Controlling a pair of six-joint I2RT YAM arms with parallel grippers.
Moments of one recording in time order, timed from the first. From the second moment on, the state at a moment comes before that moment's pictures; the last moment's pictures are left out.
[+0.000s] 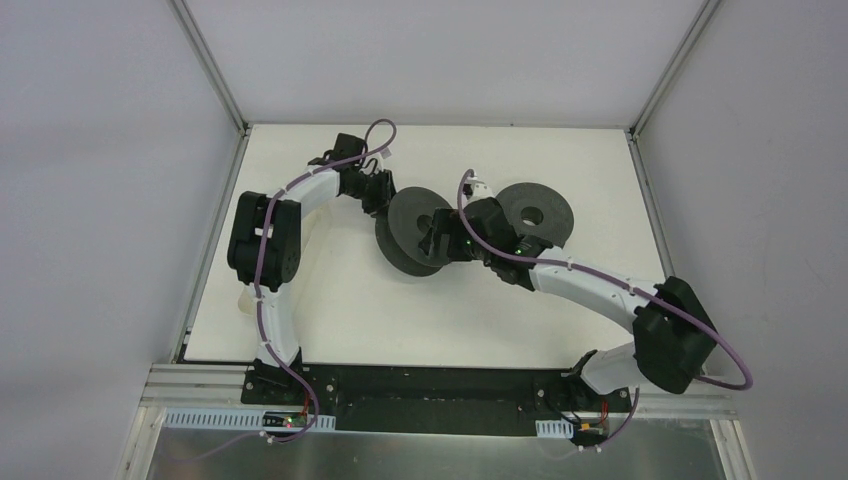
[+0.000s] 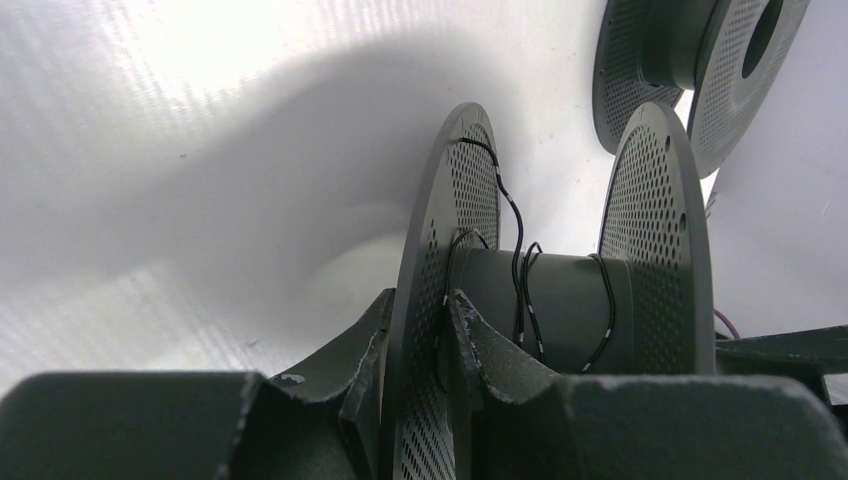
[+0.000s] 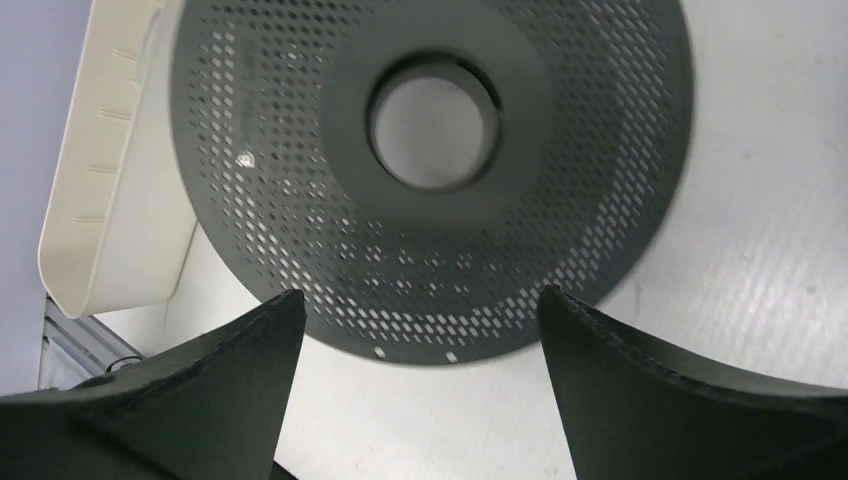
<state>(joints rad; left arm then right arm) -0.24 2.01 1.44 -0.47 0.66 -0.40 0.82 1.39 0.90 -0.10 0.09 0.71</state>
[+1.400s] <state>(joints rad) -0.17 2.02 1.45 -0.50 0.73 -0.39 0.99 1.76 1.34 -0.30 0.40 0.46</state>
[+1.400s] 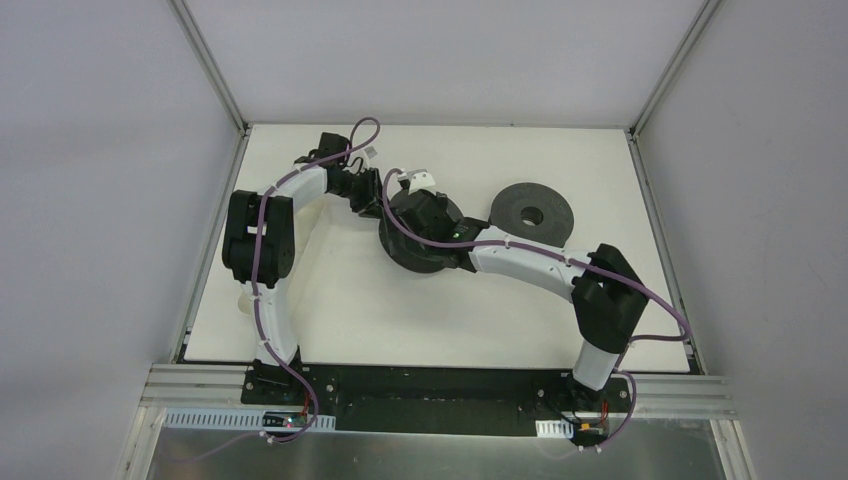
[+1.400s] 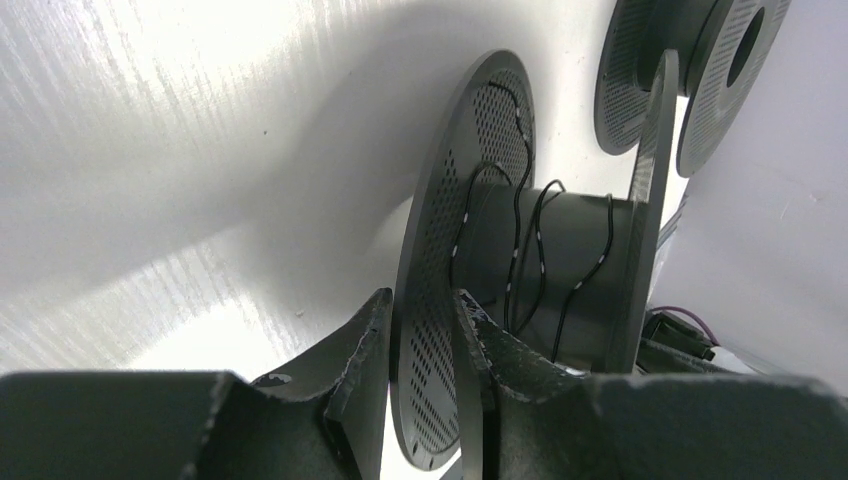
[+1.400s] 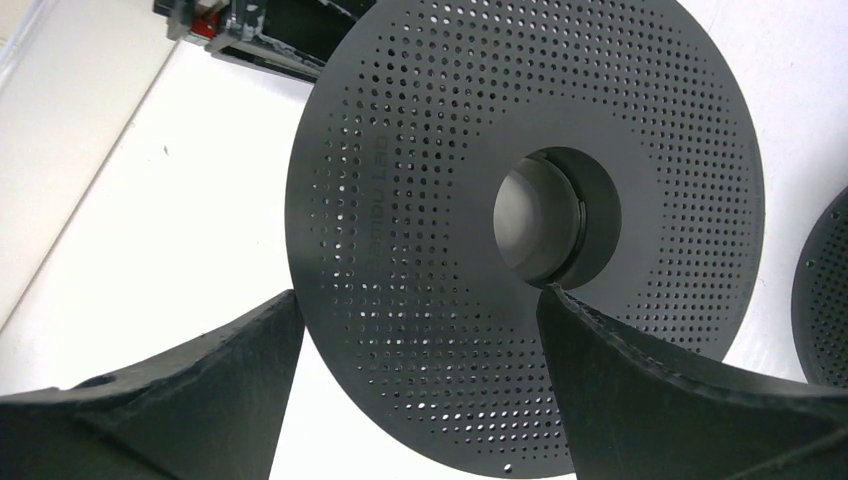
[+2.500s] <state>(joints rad) -0.14 1.66 1.35 -0.59 0.64 -0.30 1.01 1.28 1.17 -0.45 0.41 0.56</state>
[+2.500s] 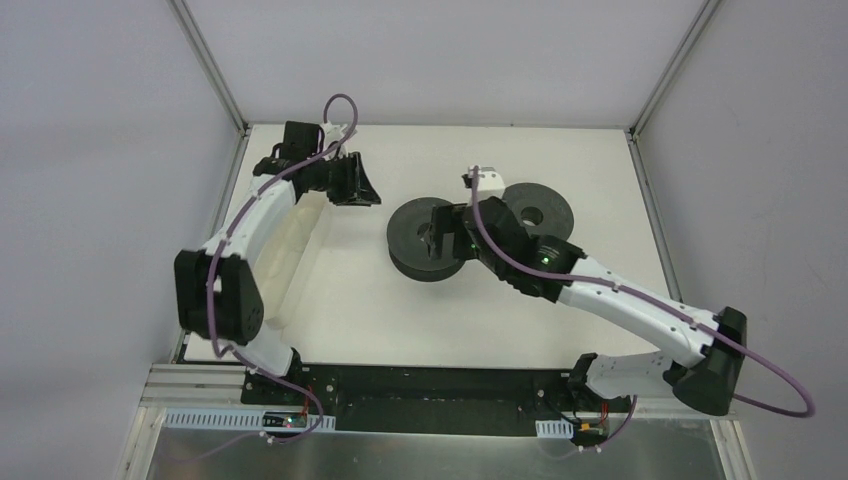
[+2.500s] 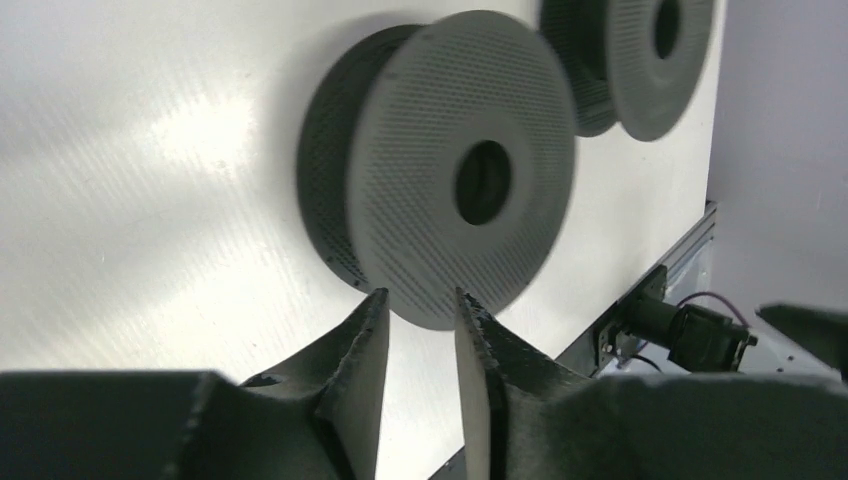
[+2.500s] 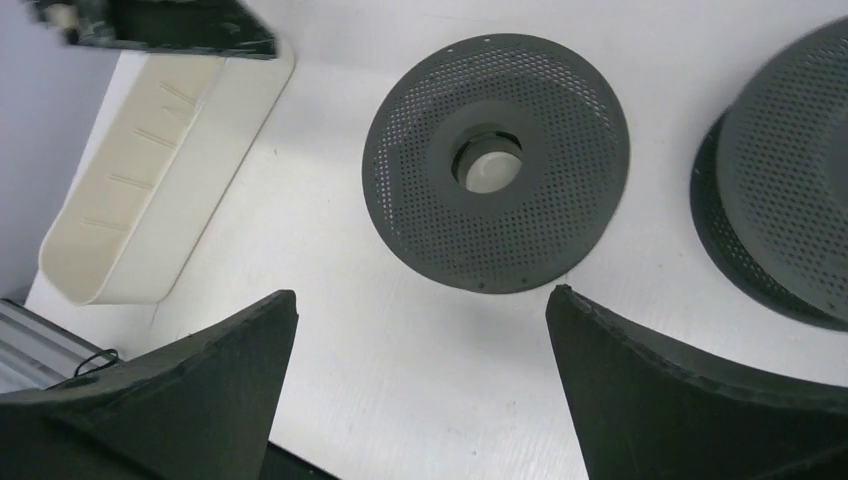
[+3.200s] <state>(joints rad) -0.38 0.67 0.83 -0.55 0.41 -0.18 1.03 0.68 0.86 -0.89 0.61 1.02</state>
